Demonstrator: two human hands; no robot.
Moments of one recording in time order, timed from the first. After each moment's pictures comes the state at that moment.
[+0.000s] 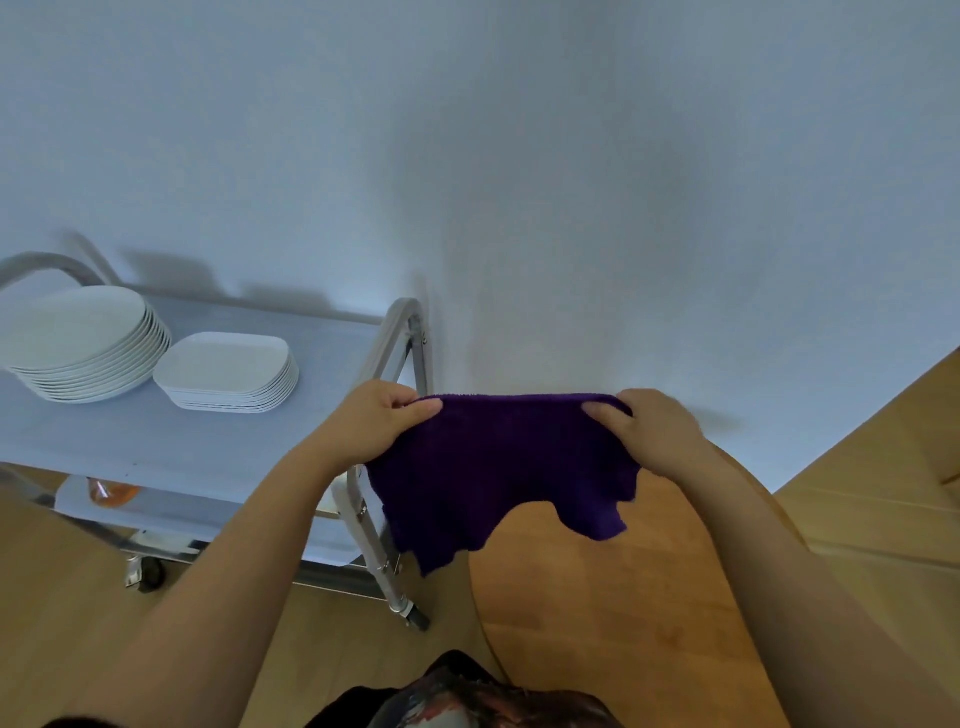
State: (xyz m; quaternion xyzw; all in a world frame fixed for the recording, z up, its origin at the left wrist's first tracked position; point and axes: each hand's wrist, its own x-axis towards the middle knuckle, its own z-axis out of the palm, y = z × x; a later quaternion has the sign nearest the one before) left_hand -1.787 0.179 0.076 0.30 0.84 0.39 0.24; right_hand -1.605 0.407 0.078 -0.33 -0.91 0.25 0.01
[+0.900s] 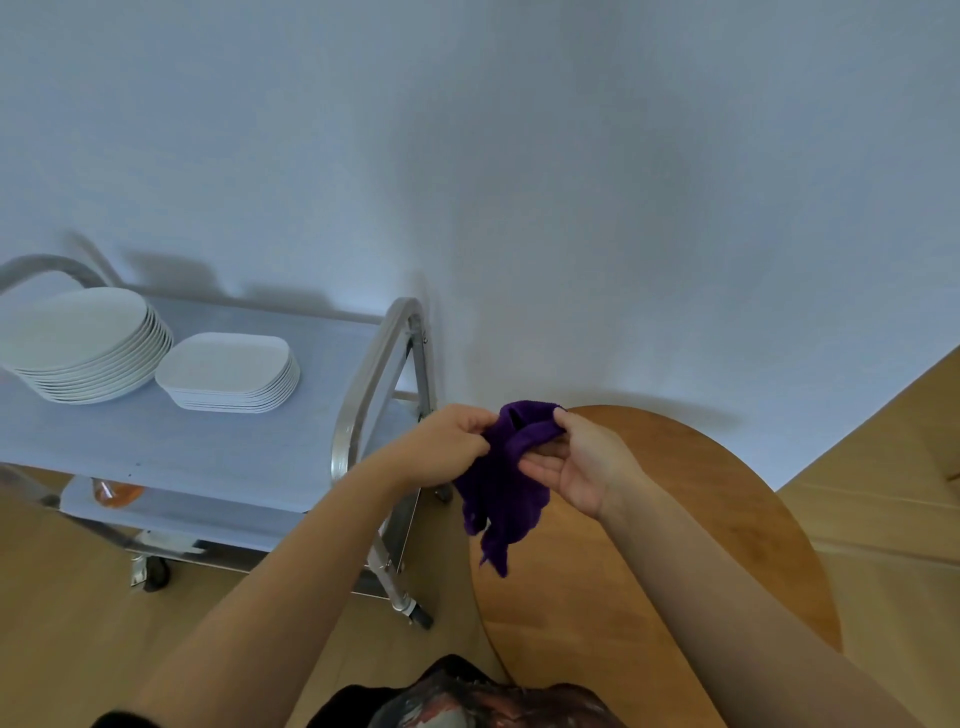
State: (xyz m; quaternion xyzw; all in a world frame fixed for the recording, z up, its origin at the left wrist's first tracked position) left_hand -1.739 0.212 0.077 0.39 0.74 0.38 0.39; right_hand -1.627 0.335 0.074 -0.41 -0.39 0.82 0.07
